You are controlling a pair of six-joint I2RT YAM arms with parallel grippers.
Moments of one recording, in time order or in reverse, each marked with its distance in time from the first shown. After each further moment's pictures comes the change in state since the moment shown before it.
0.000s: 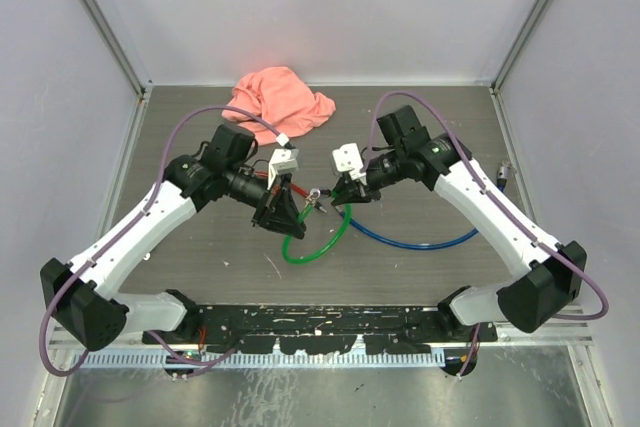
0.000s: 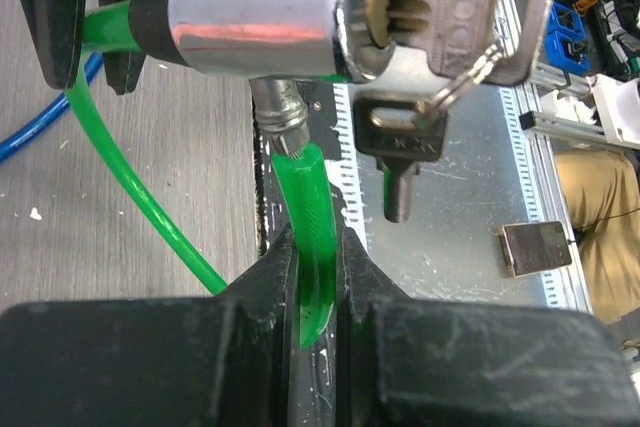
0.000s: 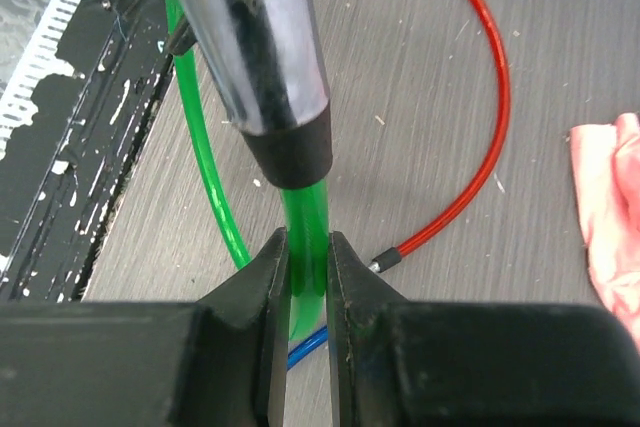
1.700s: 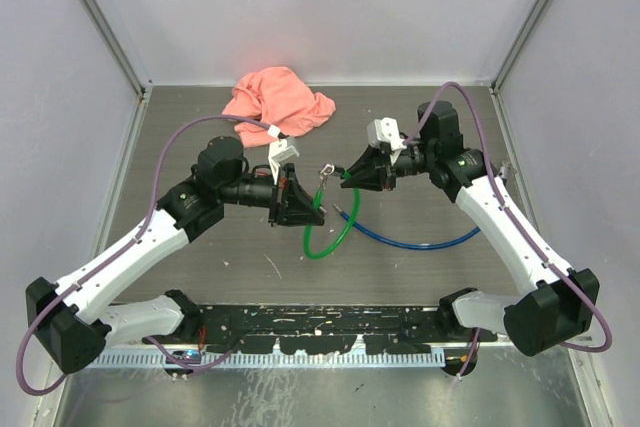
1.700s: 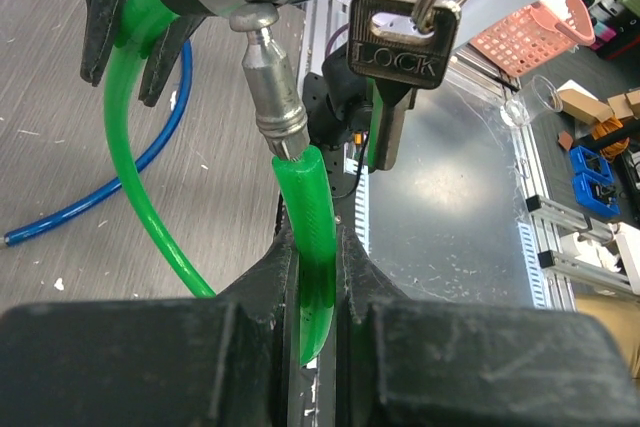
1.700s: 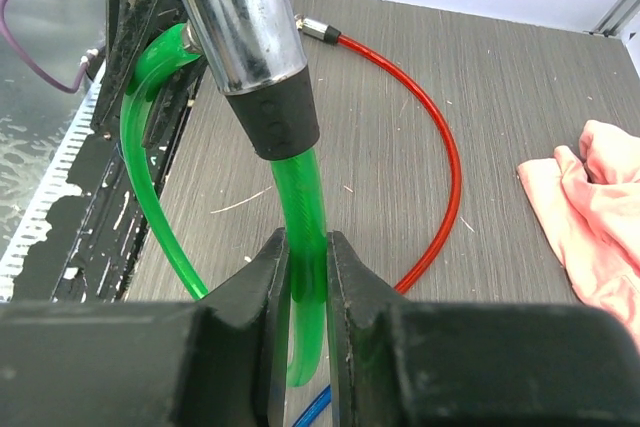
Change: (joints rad) left arm -0.108 -0.150 -0.212 0.622 -0.256 -0.562; right arm -0.183 -0.116 -0.192 0.444 -0.249 0.413
